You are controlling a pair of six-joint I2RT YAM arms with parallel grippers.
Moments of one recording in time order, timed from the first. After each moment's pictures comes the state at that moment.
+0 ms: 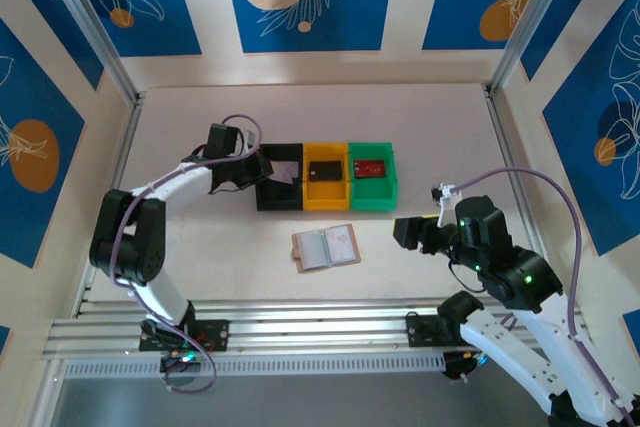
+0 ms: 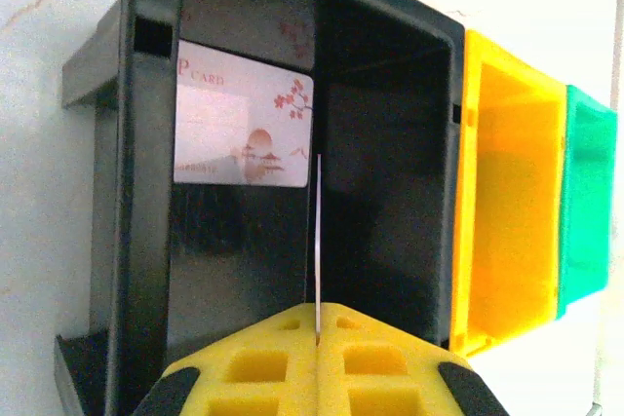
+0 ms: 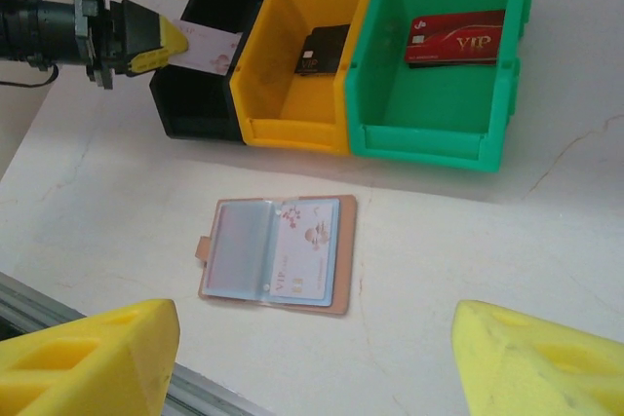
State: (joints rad) left arm -0.27 1.69 1.05 -0.22 0.47 -0.65; right arm 0.54 0.51 0.84 -0.94 -0.06 0.47
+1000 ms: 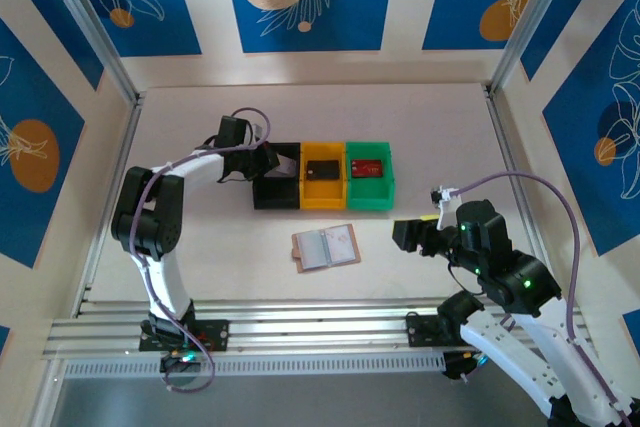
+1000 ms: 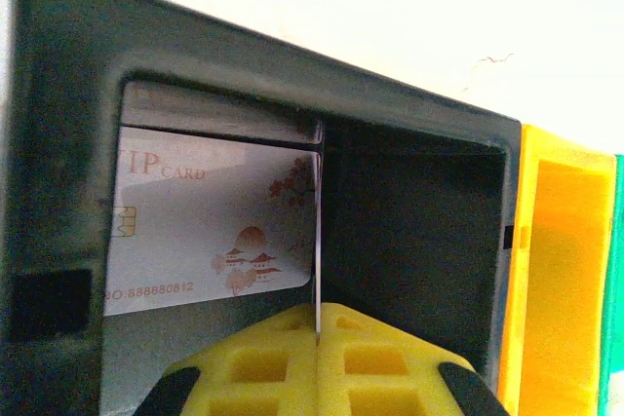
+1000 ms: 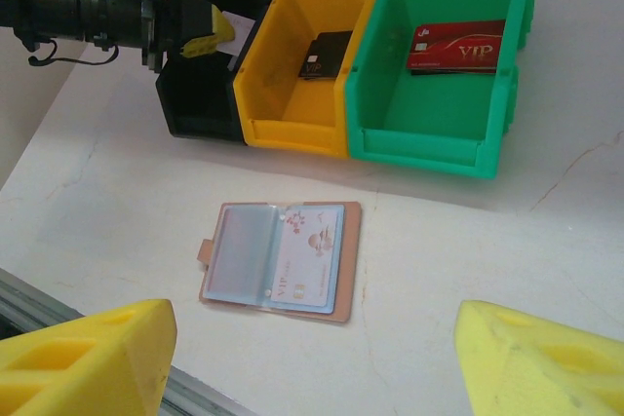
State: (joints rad) left arm -0.27 1.89 1.19 -0.18 0.47 -0.66; right arm 0.54 0.48 0.80 -0.91 -0.07 0.45
